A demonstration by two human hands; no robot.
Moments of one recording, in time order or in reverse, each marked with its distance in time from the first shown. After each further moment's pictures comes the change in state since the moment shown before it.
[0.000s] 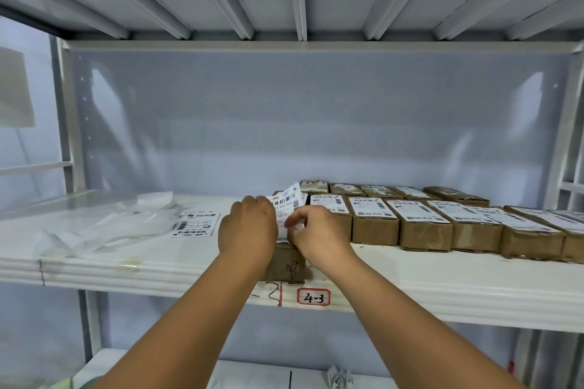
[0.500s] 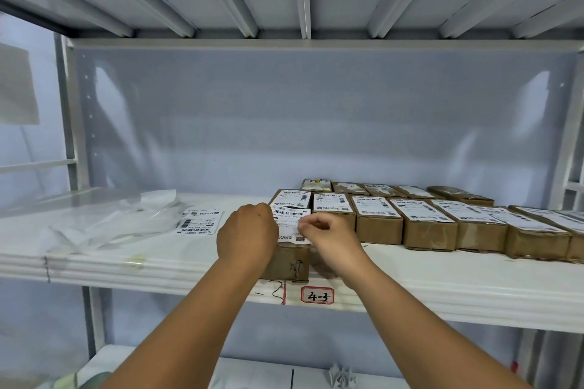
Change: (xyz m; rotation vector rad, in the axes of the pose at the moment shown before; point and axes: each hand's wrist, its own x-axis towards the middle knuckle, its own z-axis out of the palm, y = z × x) left_hand -0.003 -0.007 0.006 -0.176 -0.052 -0.099; right_hand -0.004 0.022 0.001 0.422 -0.038 0.163
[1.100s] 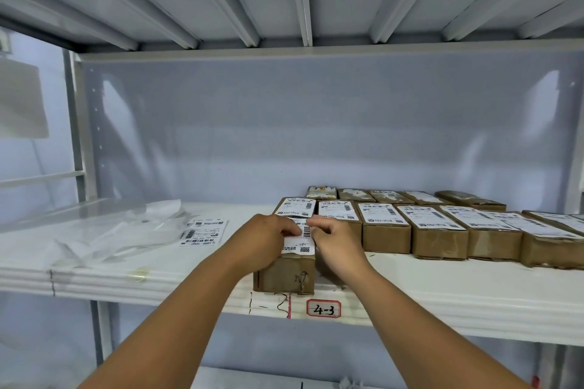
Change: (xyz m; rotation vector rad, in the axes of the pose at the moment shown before) left_hand 0.021 -0.009 -0.003 -0.246 -0.324 0.316; right_hand 0.024 0.012 0.003 -0.054 0.037 -0.057
